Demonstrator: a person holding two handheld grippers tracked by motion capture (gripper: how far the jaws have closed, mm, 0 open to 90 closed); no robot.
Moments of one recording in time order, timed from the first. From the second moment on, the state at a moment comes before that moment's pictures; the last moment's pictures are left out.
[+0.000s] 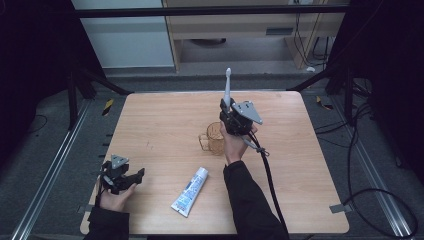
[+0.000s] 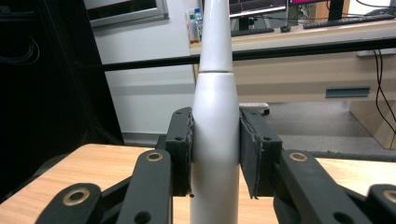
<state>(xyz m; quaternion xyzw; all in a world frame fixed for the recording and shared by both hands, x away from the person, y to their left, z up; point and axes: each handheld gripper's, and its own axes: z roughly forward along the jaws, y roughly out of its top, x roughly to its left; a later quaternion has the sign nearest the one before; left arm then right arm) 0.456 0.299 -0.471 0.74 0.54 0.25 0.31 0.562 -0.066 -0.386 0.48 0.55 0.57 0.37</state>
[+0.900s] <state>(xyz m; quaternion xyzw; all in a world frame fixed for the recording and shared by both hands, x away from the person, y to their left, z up) 0.456 0.299 -0.471 0.74 0.54 0.26 0.31 0.560 -0.064 -0.423 0.49 0.58 0.55 0.35</state>
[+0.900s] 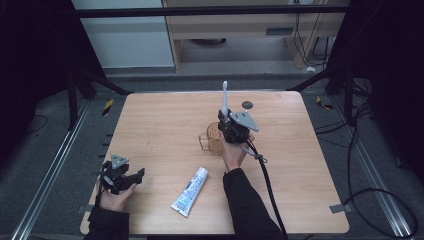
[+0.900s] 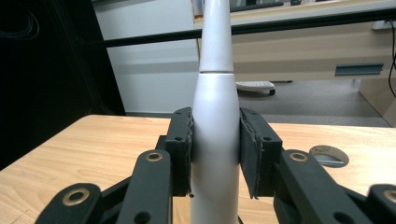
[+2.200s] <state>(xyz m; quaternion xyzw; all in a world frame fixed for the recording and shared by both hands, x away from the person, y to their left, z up) 0.456 0.298 -0.470 0.74 0.54 0.25 0.31 0.552 -0.067 -0.445 0.50 0.62 0.51 0.32</state>
